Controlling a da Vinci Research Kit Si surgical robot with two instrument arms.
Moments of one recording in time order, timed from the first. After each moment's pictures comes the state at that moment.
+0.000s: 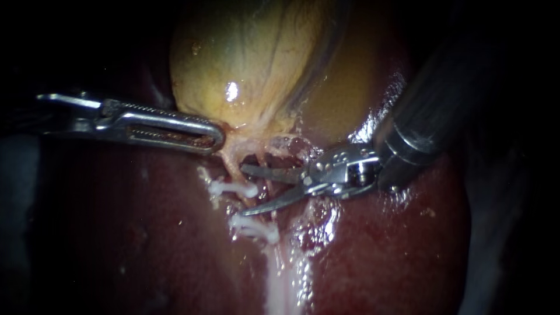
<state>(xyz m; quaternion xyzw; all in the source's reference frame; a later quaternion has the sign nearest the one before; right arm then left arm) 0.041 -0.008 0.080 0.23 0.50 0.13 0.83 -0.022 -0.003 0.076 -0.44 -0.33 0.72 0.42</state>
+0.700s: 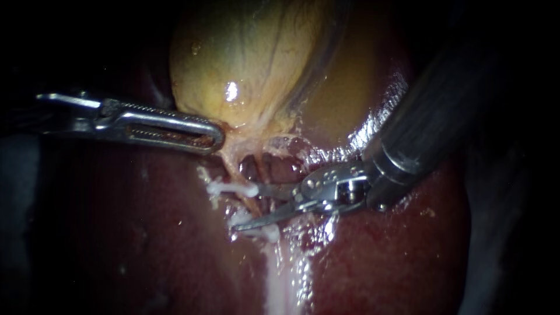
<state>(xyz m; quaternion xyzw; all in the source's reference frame) 0.041 -0.010 0.080 0.26 0.49 0.13 0.82 -0.022 -0.003 0.076 -0.44 -0.33 0.72 0.42</state>
